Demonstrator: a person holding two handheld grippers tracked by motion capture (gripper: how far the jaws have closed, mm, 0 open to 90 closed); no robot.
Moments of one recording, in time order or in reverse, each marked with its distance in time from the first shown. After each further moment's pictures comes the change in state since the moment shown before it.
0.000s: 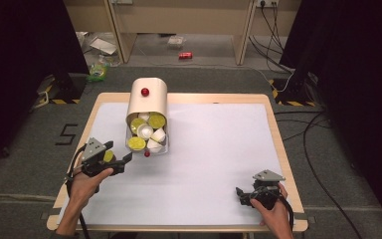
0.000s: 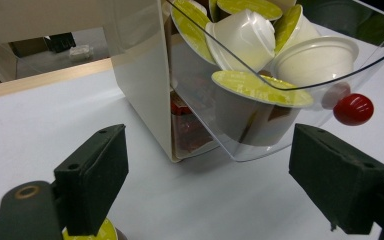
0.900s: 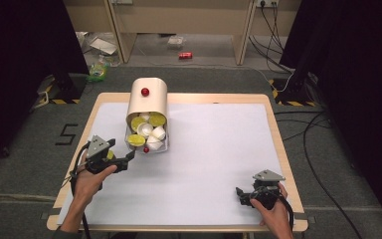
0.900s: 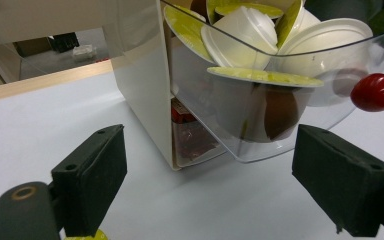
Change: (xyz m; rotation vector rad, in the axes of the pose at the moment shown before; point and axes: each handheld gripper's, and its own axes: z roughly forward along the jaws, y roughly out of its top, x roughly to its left) left arm -0.001 0.004 0.010 0.000 0.013 -0.010; right arm 0.000 0.000 0.000 0.002 -0.001 0.004
